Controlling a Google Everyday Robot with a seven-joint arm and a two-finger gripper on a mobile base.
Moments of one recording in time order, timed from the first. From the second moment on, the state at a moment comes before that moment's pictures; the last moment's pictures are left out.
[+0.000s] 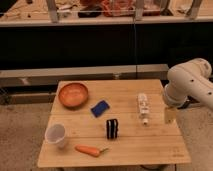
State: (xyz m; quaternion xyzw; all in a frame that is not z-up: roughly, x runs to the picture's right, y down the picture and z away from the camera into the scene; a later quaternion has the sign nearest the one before) arm 0.286 0.102 0.675 -0.28 0.02 0.02 0.96
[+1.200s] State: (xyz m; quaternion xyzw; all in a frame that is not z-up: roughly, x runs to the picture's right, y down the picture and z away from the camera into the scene) arm 0.238 0.130 0.683 -0.28 -0.01 -0.04 0.96
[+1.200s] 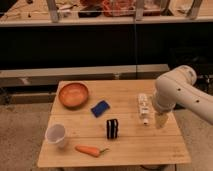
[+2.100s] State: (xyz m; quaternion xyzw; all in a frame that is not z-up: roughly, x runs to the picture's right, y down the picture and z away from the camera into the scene) arm 0.195 0.161 0.700 -0.27 -0.04 -0.10 0.96
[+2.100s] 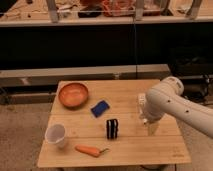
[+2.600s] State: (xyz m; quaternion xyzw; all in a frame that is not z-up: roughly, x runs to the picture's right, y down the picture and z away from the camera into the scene) arm 0.171 0.177 0.711 -0.27 -0.06 -0.12 0.95
